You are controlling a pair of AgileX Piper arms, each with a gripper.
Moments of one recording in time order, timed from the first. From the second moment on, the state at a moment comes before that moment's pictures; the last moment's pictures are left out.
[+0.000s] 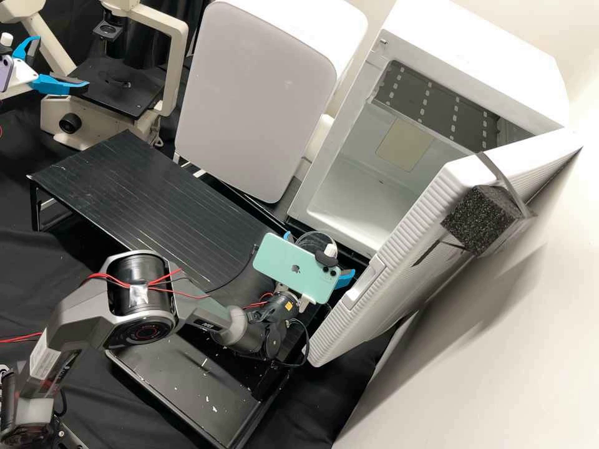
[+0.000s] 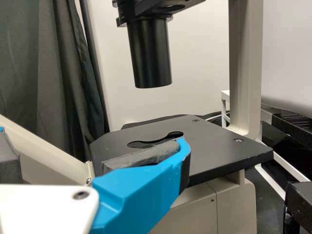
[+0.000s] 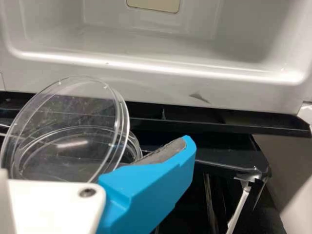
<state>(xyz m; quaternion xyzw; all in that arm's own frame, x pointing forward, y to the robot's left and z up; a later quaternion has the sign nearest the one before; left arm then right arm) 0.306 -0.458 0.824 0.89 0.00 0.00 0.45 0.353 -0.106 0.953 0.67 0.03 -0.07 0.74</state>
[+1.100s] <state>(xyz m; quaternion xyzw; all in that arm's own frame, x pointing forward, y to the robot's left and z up) 0.306 -0.458 0.824 0.89 0.00 0.00 0.45 0.346 -0.107 0.951 0.68 0.04 -0.05 0.73</state>
